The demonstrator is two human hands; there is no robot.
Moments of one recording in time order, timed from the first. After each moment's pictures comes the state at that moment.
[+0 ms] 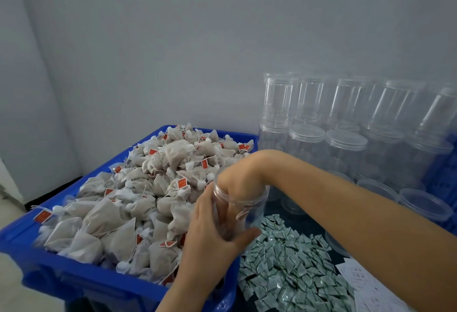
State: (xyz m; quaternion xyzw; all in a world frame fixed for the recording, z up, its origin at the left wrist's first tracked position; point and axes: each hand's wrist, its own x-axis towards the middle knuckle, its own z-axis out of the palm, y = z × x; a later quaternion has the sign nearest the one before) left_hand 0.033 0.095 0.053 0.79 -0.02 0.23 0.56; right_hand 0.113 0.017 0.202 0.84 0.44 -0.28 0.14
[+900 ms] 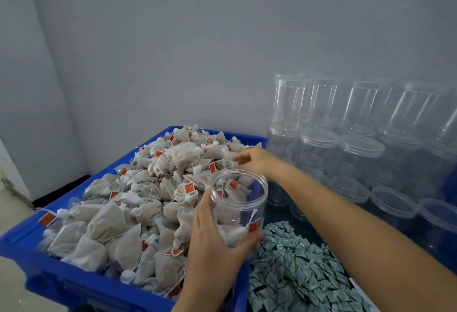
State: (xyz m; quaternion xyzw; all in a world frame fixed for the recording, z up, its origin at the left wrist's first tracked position) left_hand 0.036 0.097 0.050 0.78 0.00 0.27 0.57; right_hand 0.220 0.000 0.129 0.92 0.25 -0.10 -0.29
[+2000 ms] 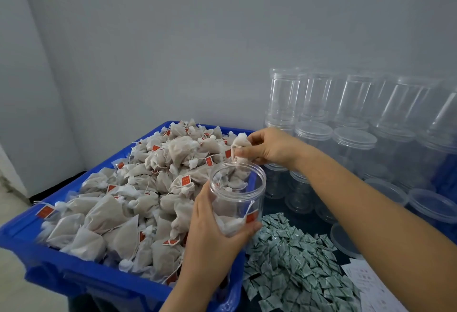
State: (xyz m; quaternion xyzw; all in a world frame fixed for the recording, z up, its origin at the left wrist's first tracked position) left_hand 0.032 0.094 0.053 0.78 0.00 0.23 0.58; right_hand 0.186 -0.034 0.167 0.82 0.26 -0.14 -0.50
